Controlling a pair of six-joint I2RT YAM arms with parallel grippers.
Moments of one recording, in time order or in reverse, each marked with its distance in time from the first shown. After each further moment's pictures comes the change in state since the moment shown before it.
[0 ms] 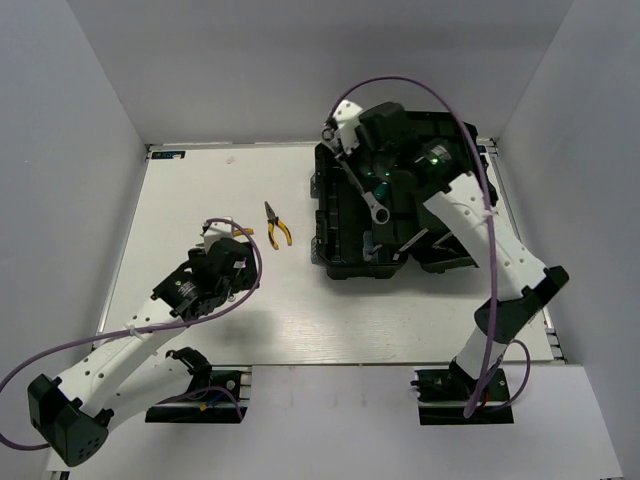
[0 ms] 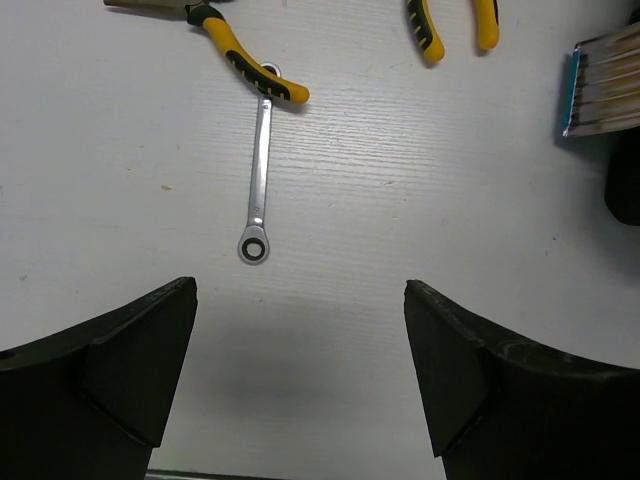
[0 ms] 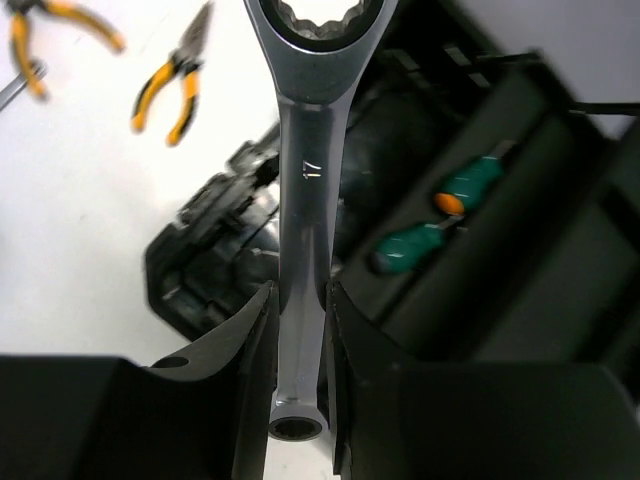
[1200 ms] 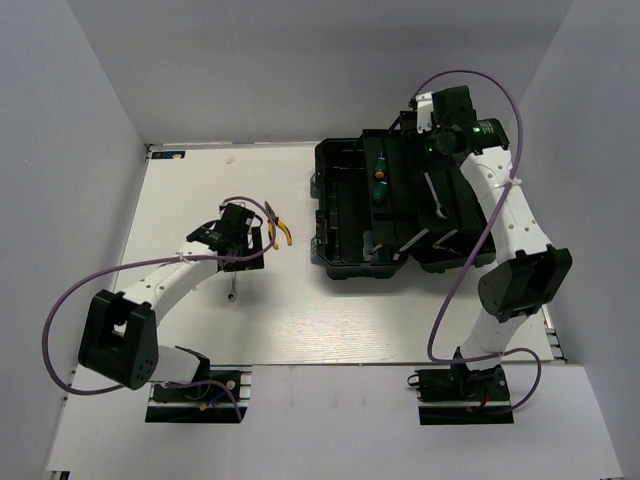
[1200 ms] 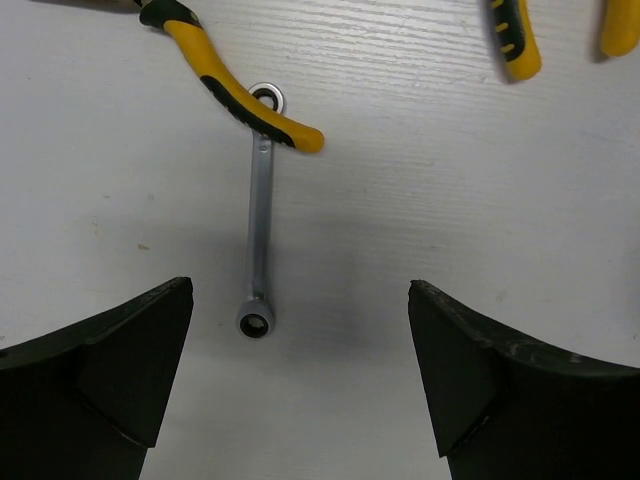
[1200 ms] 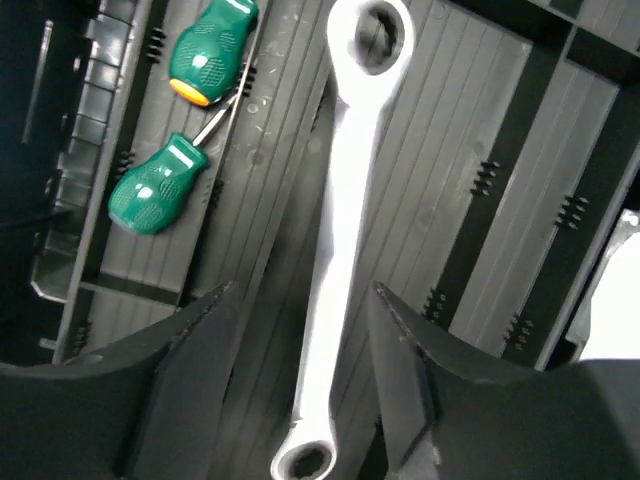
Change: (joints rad) left arm 0.241 0.472 0.113 0.152 0.209 0.167; right arm -0.482 0.088 -0.079 -0.011 -0.084 0.034
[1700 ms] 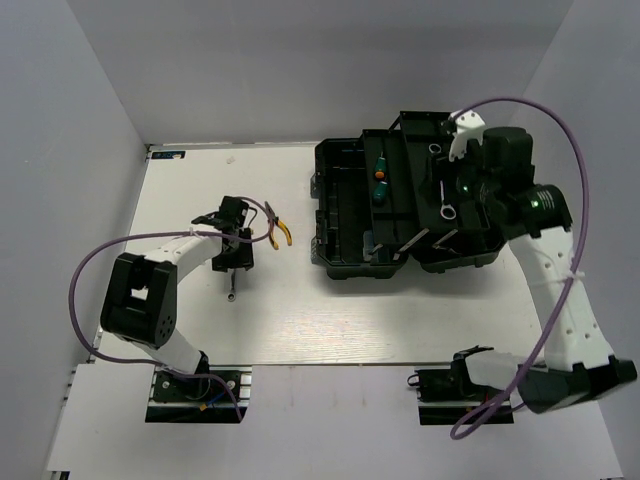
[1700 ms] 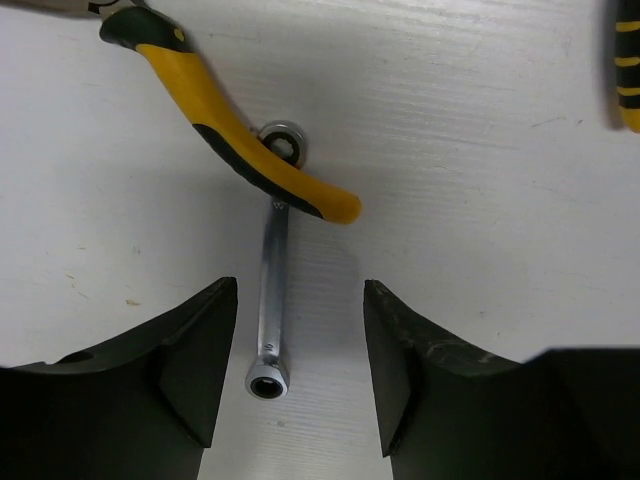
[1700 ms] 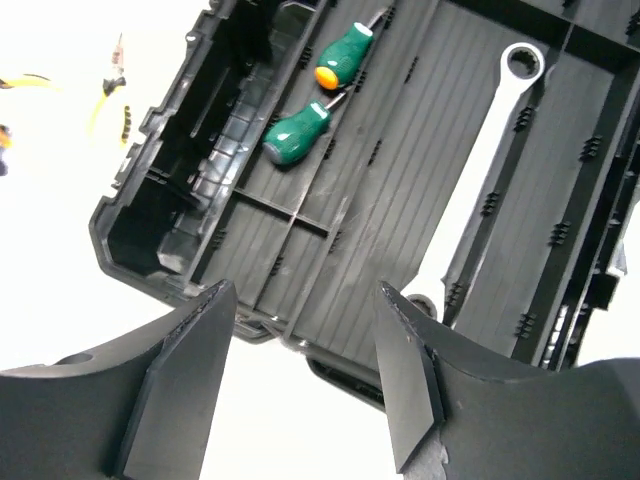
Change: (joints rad) left arm 0.133 0.244 0.066 0.037 0.111 0.068; right arm -0.005 -0.537 -0.391 0.163 -0.185 0.060
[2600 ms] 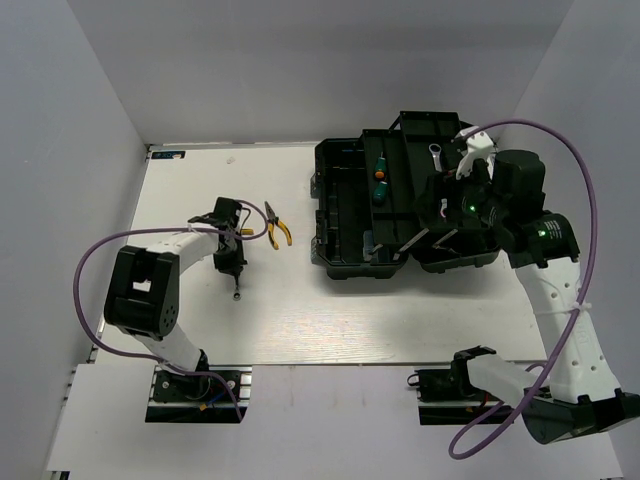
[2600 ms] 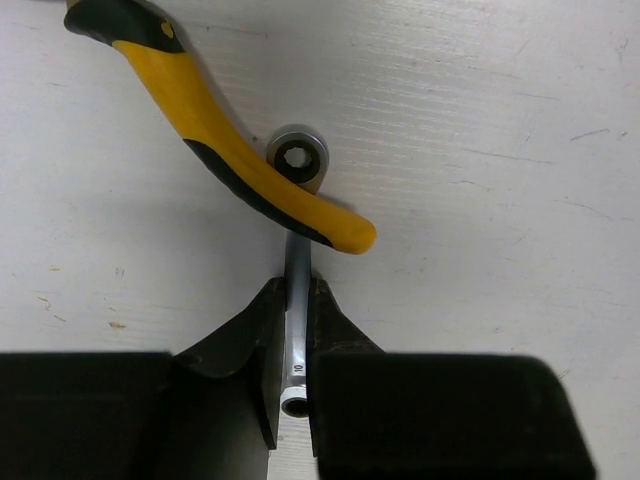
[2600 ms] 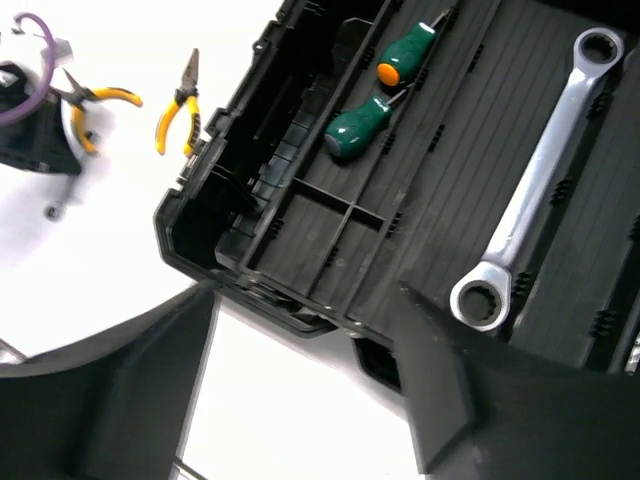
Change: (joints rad) left arm 0.063 0.058 -0.007 0.019 0.093 0.013; right arm -0.032 -0.177 -0.200 0.105 -0.149 0.081
